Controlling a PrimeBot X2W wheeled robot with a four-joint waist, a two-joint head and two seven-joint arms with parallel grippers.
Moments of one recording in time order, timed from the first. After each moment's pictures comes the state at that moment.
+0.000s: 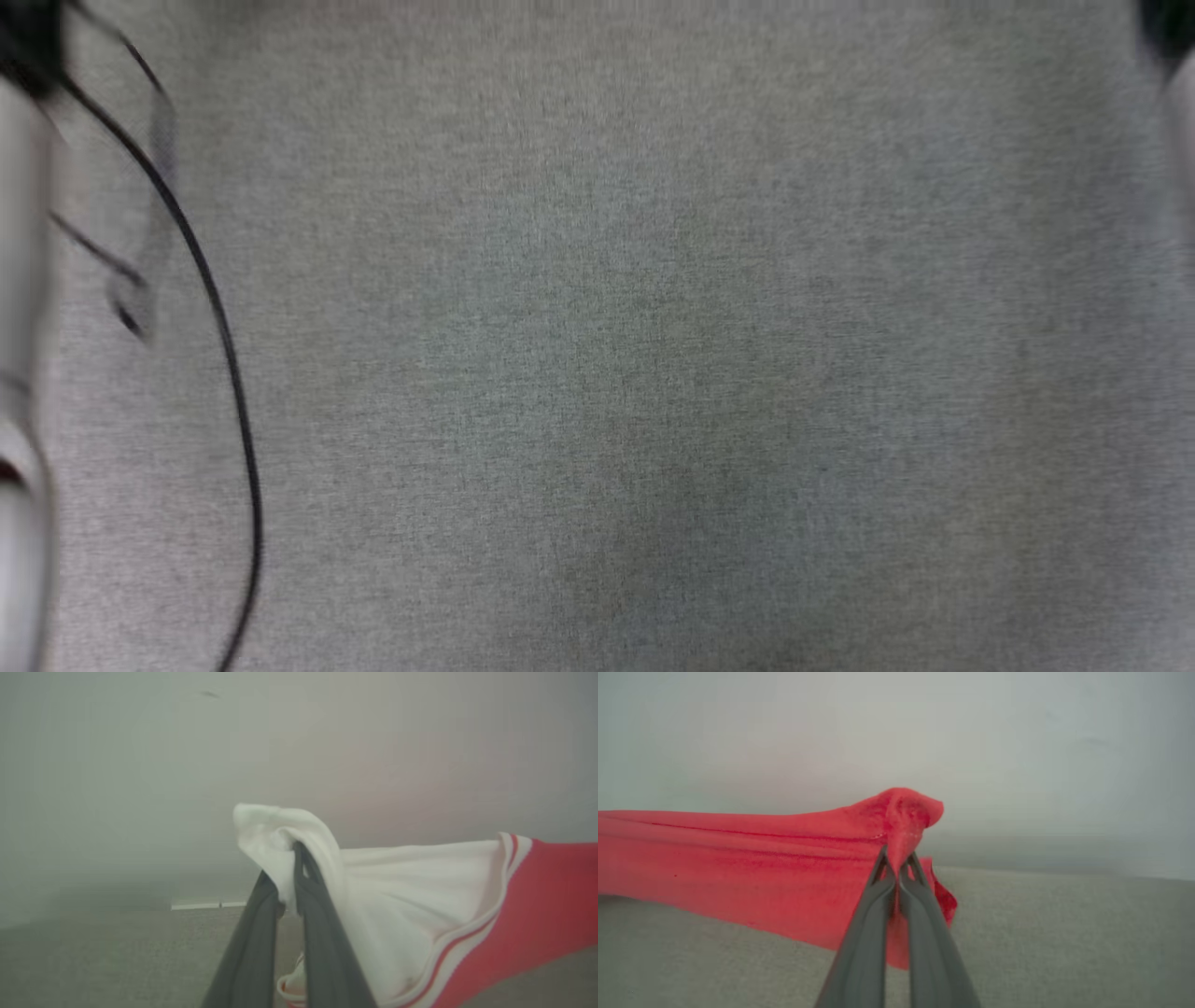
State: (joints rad) left arm -1.44 0.42 -0.43 1.11 -0.62 -0.13 -0.19; right arm -1.45 -0.22 0.27 1.11 0.49 0.13 0.00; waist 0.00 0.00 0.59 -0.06
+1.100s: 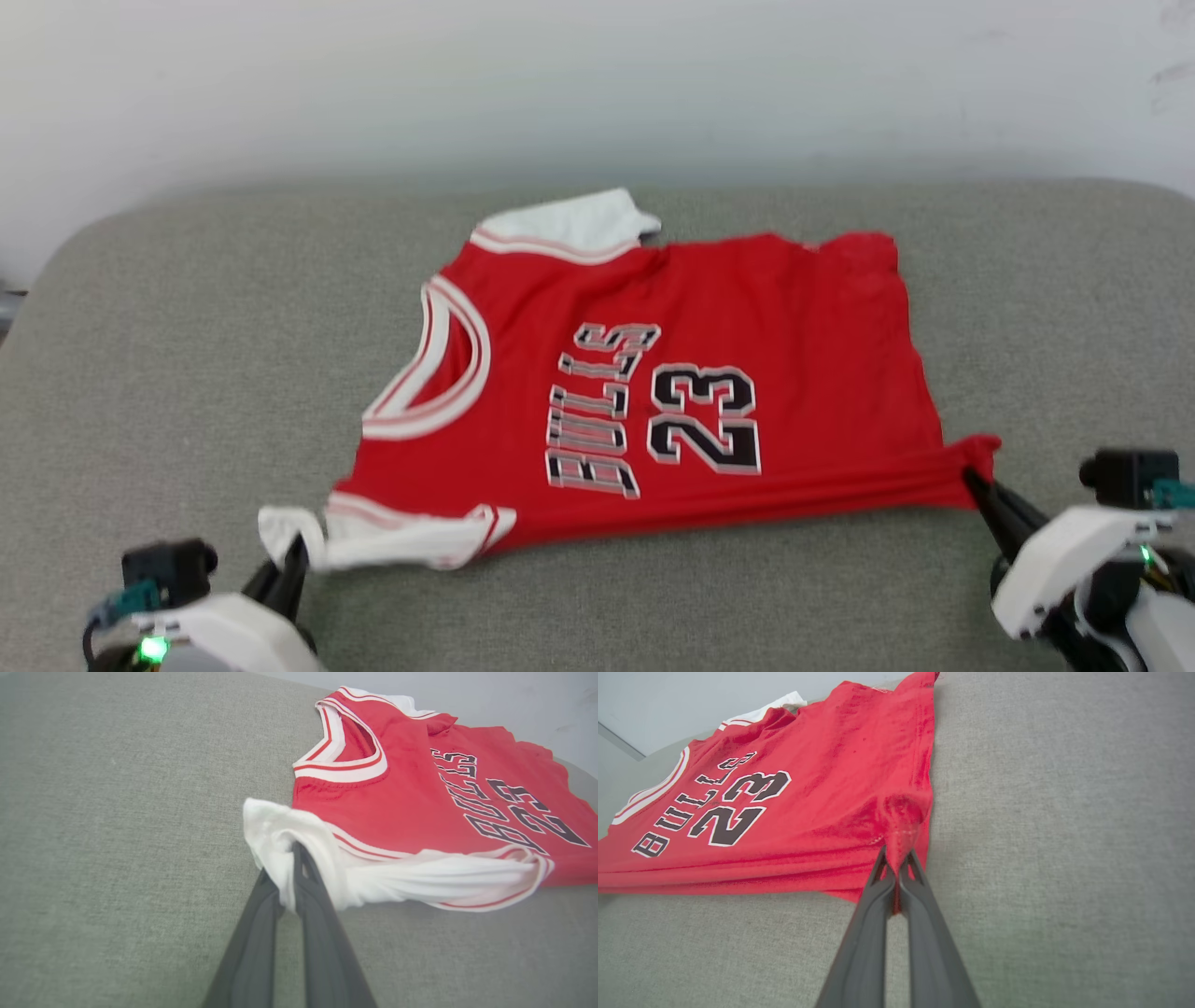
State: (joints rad) left arm -0.14 0.54 -0.45 0.38 -0.89 0.08 -0.18; right arm -0.31 -0.40 0.31 0.61 0.71 0.14 -0.02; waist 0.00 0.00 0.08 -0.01
